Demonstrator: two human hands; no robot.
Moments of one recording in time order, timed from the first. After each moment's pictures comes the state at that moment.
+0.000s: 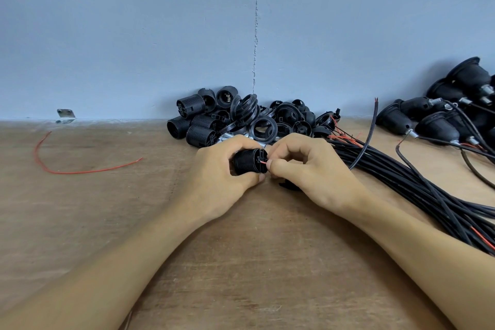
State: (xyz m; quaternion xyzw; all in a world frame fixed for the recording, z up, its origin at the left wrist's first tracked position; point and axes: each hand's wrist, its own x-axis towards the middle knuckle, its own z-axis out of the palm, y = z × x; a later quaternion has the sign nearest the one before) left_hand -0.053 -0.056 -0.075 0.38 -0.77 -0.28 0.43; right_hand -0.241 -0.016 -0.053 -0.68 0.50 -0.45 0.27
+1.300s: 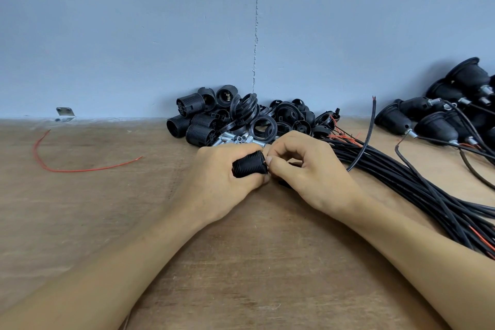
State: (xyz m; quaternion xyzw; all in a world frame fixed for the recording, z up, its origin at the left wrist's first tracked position) left_hand -0.053 -0.049 -0.071 0.38 -0.82 -0.16 0.40; right_hand -0.237 -0.012 -0.052 -0.72 0.52 -0.43 0.17
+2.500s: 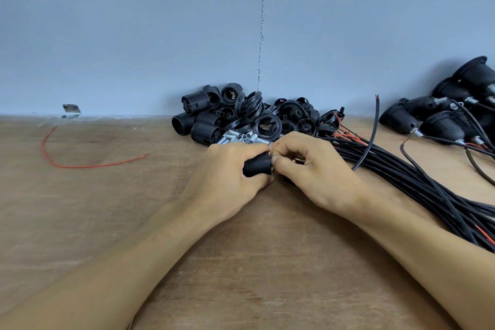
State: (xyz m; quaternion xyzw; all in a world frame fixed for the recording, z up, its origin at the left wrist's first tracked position) left_hand -0.057 -0.046 -0.069 0.37 -0.84 -0.11 0.38; right_hand -0.237 -0.015 -0.052 -0.74 0.52 -0.40 0.17
